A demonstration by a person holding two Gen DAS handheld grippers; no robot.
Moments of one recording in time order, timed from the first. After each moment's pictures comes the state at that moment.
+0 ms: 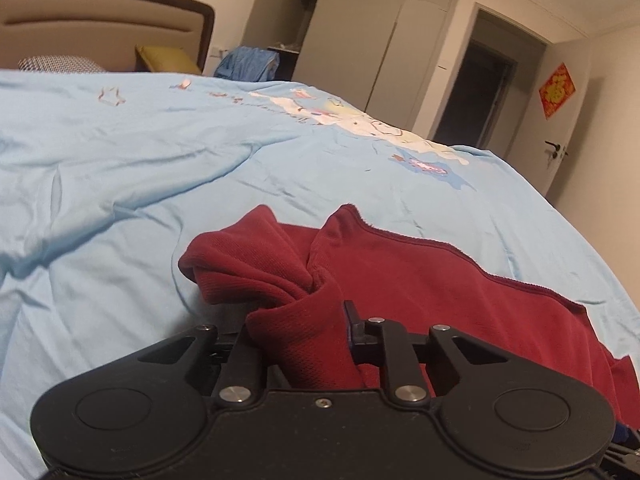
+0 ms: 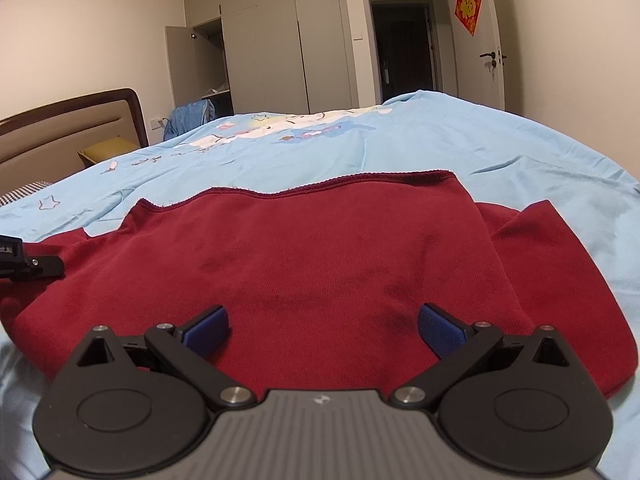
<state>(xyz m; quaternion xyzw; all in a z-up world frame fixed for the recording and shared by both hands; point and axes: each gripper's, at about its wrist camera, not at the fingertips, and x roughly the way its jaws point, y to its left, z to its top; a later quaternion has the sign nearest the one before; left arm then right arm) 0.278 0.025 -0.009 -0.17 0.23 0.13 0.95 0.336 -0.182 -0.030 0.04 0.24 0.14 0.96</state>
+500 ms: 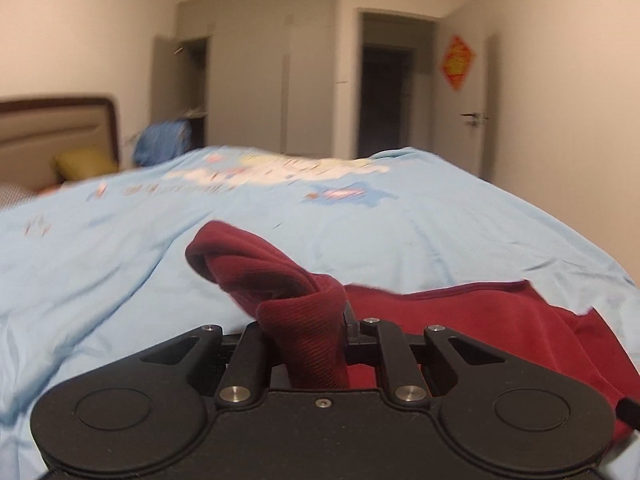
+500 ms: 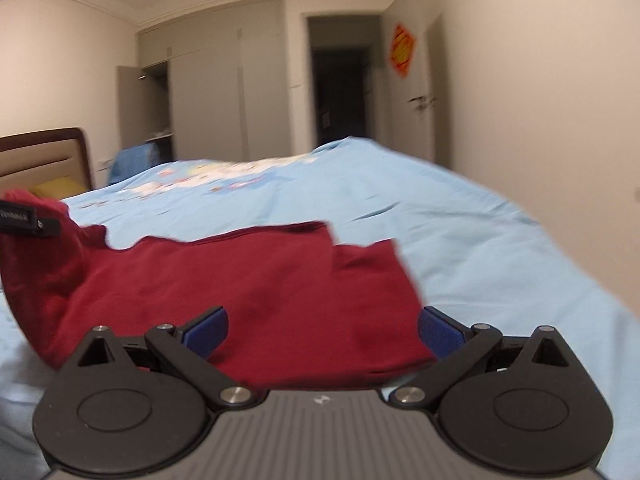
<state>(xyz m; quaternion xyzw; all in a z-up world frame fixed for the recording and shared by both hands) 0.290 -0.051 0.045 0.00 0.17 0.03 0.98 0.259 -0.254 -0.008 0.04 0.17 0.01 0.98</state>
